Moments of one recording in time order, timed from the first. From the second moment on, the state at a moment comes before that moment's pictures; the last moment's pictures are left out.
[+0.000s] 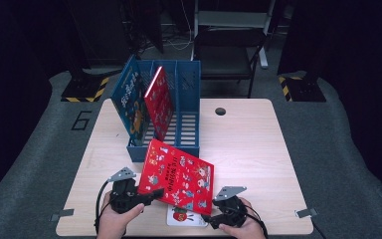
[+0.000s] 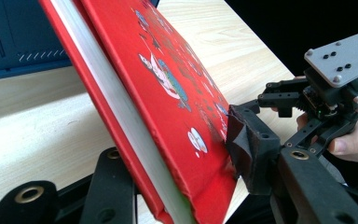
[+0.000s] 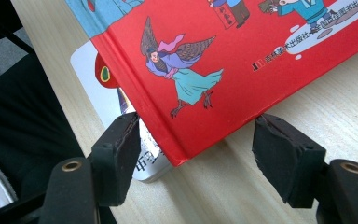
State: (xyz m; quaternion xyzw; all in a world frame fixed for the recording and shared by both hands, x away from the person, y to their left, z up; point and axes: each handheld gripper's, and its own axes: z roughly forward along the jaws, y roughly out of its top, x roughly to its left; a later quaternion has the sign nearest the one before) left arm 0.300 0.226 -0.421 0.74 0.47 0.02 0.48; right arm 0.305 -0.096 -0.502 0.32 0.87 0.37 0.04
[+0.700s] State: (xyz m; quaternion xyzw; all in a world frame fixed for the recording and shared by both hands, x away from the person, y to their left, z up) left arm 0.292 0.229 -0.408 0.74 0.47 0.01 0.48; right arm 0.297 -0.089 -0.503 0.31 0.87 0.37 0.02
